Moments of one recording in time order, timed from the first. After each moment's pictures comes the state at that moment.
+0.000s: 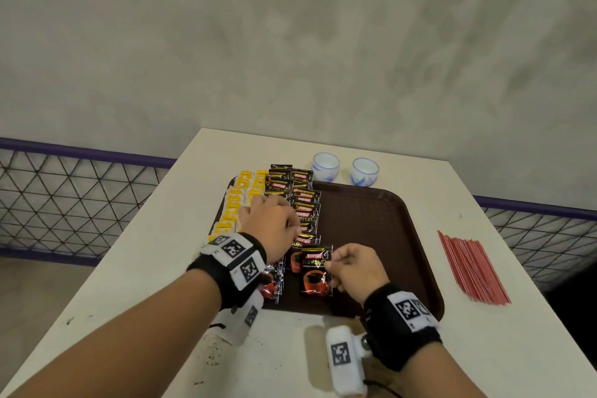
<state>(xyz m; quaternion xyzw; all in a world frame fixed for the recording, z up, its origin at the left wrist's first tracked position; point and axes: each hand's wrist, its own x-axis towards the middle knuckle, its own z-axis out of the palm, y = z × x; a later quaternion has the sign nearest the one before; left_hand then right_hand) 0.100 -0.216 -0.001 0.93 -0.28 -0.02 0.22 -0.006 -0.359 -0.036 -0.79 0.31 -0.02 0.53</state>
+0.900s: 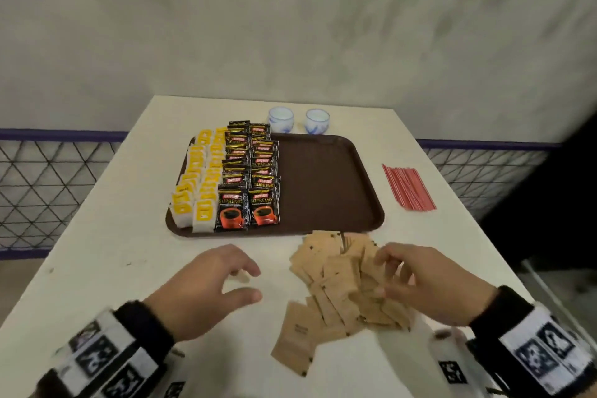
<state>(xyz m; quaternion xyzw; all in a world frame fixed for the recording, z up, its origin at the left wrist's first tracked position) -0.044 -0.101 -0.003 0.85 -0.42 -0.20 0.24 -0.216 -0.372 0.038 -0.95 0.18 0.13 0.21</state>
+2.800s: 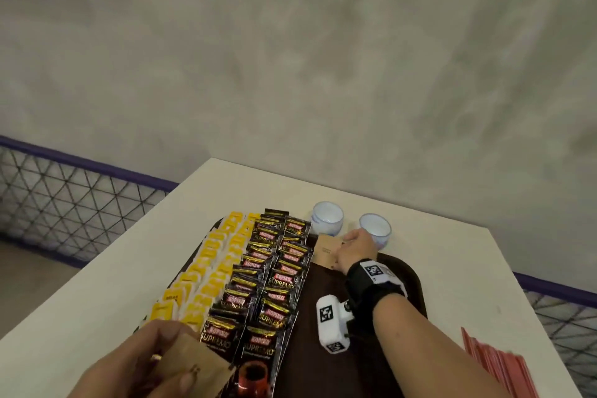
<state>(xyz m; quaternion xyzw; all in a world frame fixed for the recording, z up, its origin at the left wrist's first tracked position) 0.031 -0.146 -0.002 0.79 -0.15 -0.06 0.59 0.177 -0.480 -0.065 -0.79 0.34 -0.08 0.50</state>
